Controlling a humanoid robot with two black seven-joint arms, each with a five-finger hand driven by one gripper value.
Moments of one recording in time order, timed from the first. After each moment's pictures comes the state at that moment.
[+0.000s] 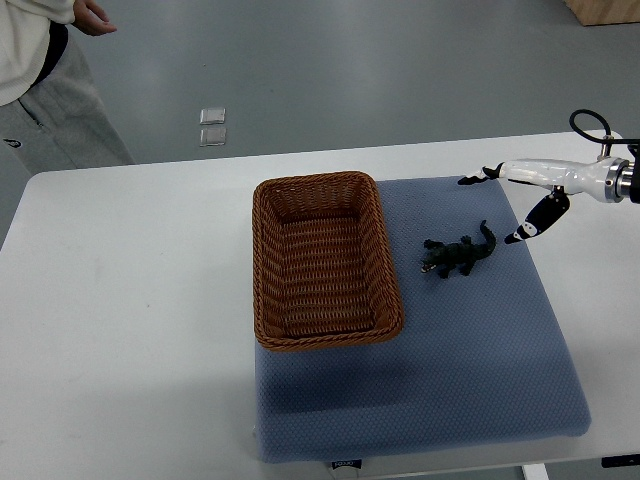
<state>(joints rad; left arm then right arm) 0.04 0.00 -0.12 -0.16 0.04 0.00 0.01 0.87 -0.63 0.46 0.80 -1.61 0.31 0.61</state>
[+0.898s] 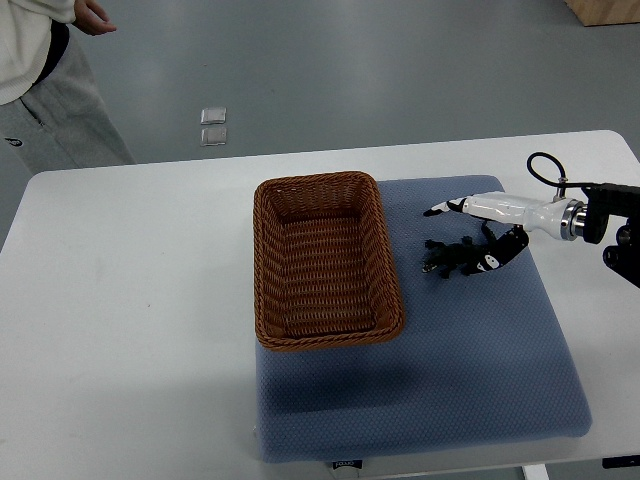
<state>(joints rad) 0.04 0.00 -0.12 -0.16 0.04 0.00 0.01 0.79 -0.52 0.42 0.77 -1.63 0.14 0.61</state>
